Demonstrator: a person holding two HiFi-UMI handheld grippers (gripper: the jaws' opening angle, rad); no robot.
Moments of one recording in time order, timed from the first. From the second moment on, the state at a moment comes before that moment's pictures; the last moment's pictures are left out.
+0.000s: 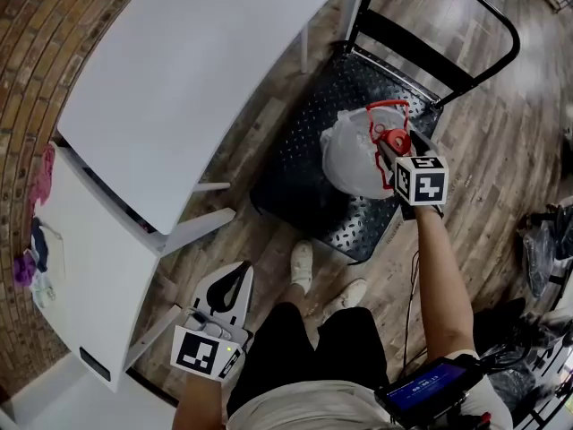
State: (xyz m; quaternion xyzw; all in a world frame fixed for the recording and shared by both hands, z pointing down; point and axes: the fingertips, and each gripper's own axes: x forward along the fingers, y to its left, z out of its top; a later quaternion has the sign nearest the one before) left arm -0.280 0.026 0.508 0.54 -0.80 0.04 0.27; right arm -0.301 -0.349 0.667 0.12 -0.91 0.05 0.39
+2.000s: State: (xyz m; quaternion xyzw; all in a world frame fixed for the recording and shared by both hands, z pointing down) left arm -0.078 0.001 0.285 0.71 -0.70 0.00 0.06; right arm 0.066 -0.128 0.249 0.28 -0.96 -0.04 0.02
